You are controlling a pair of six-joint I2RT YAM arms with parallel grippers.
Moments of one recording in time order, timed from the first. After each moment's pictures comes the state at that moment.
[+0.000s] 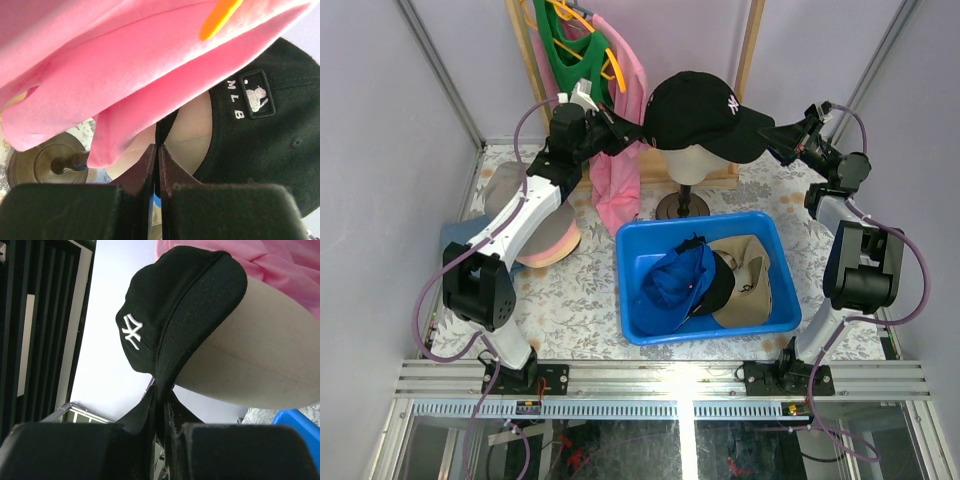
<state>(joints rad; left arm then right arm) -0.34 1.71 1.54 0.06 0.34 -0.98 -0.19 1.80 1.16 1.40 -1.08 2.09</state>
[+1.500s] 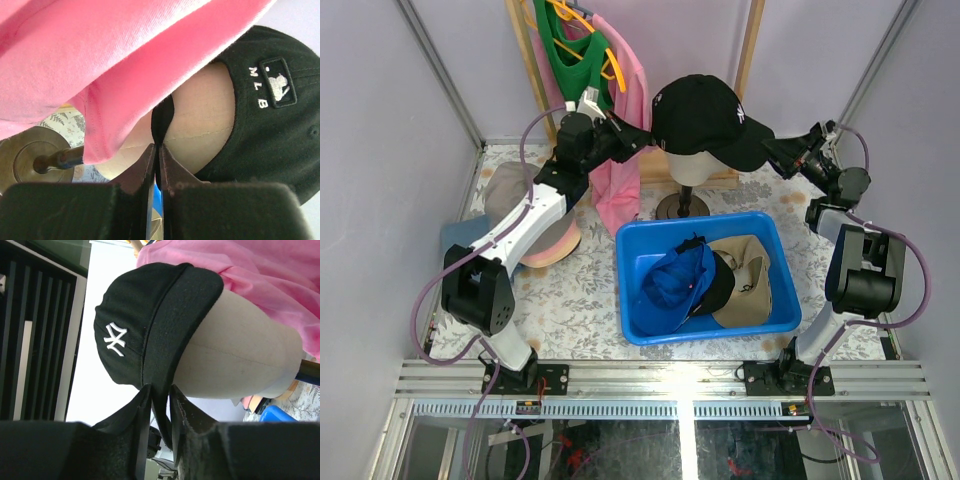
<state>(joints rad) -0.39 1.68 1.46 0.14 0.31 -1.02 -0.22 1.77 1.01 1.40 -1.04 2.02</state>
